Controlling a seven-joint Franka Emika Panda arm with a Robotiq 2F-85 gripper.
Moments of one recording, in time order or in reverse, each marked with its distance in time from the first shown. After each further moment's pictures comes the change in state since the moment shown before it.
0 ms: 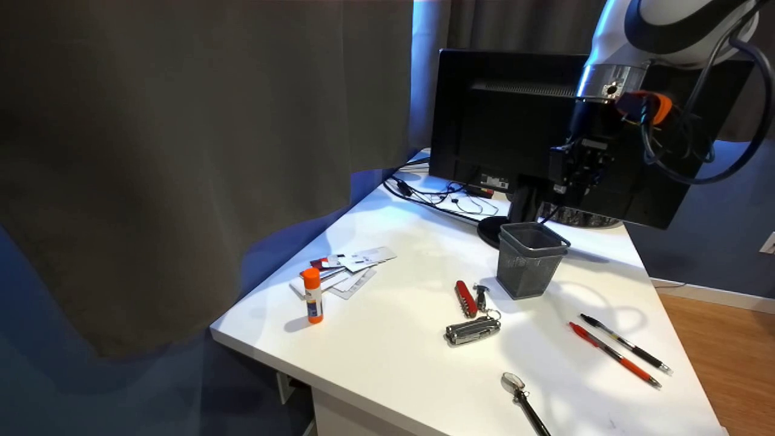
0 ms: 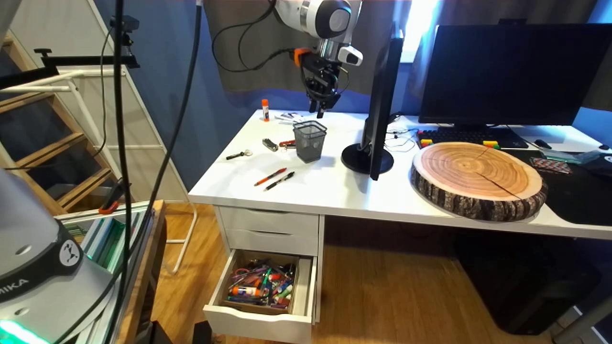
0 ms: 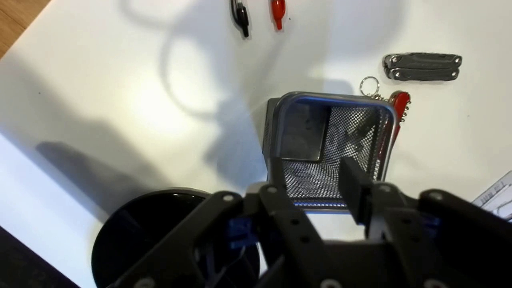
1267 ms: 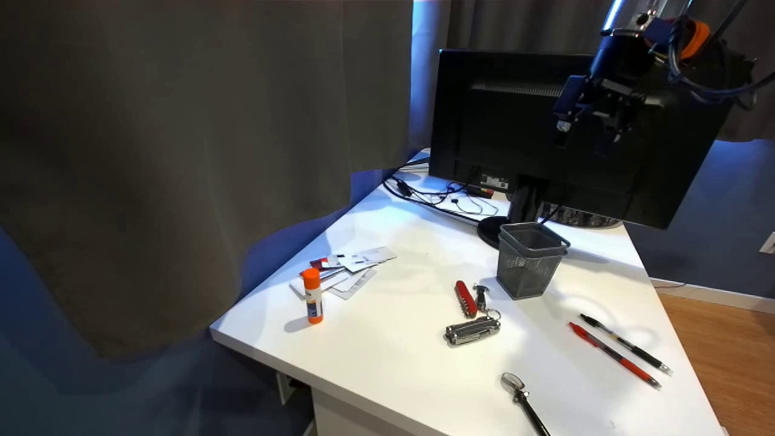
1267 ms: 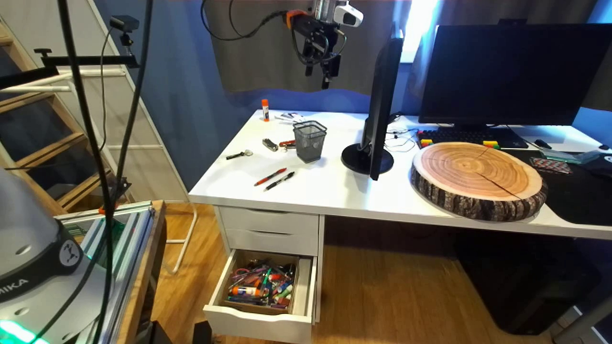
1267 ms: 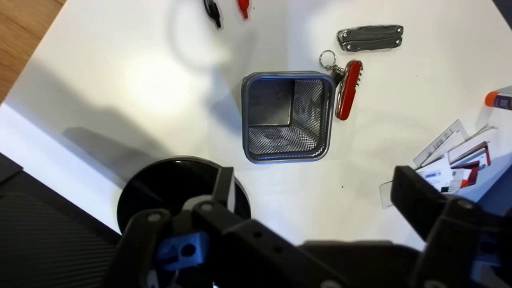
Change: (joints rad) arm 0.001 -0.185 0.000 -0.082 0.037 -0.001 0.103
